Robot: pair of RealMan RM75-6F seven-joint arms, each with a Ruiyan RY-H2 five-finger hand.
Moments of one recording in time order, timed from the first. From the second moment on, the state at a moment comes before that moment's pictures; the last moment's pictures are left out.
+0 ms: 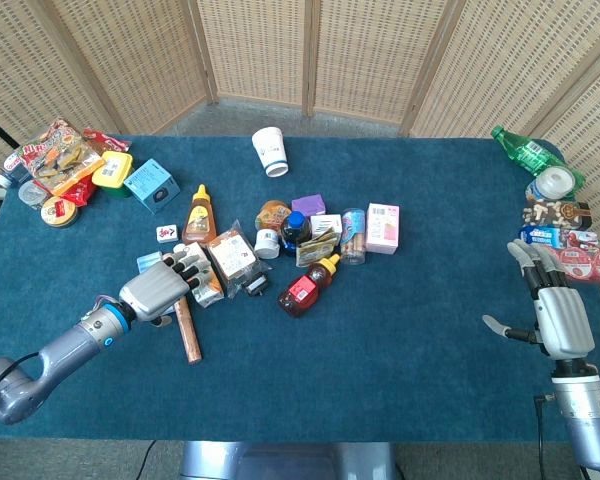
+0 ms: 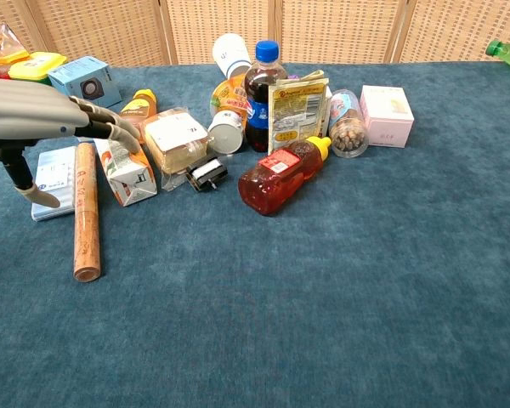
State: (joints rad) left arm -0.78 -1.17 -0.02 -1.56 1.49 0.70 0.23; right arm 0.22 -1.17 0.15 -1.54 -1.48 1.44 0.25
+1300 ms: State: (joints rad) left arm -0.93 -1.28 -0.04 -1.50 1.22 0.61 0.43; right arm 0.22 -1.17 0.15 -1.54 -1.48 1.44 0.27
